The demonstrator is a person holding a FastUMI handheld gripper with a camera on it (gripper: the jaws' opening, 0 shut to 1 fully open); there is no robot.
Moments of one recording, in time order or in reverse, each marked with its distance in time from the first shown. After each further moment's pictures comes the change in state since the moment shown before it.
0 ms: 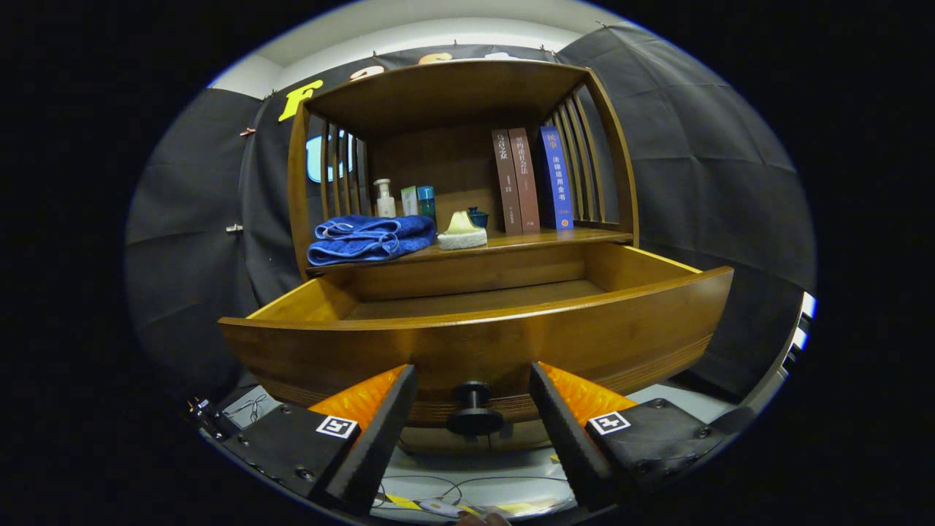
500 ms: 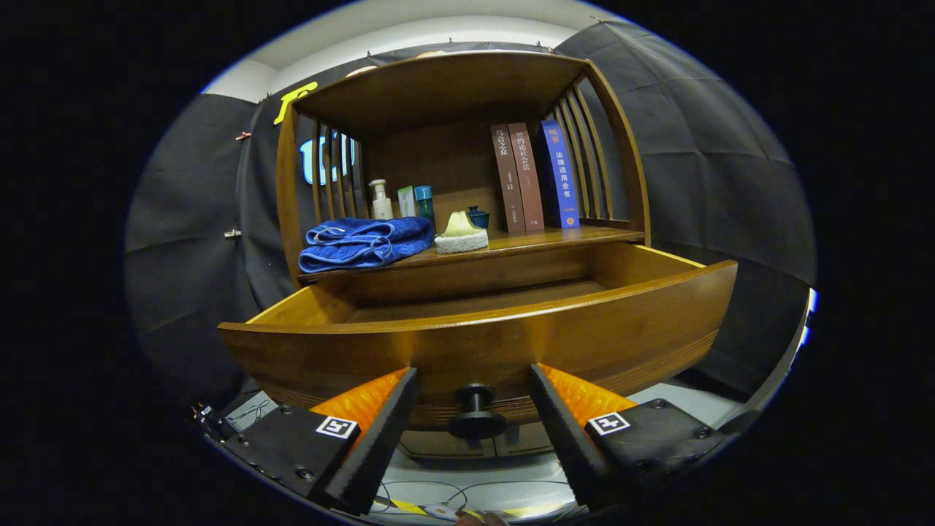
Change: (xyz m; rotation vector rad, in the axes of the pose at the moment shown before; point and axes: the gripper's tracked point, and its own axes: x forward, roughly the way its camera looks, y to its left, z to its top) arm 0.034 0.000 0.014 0.021 -0.021 0.008
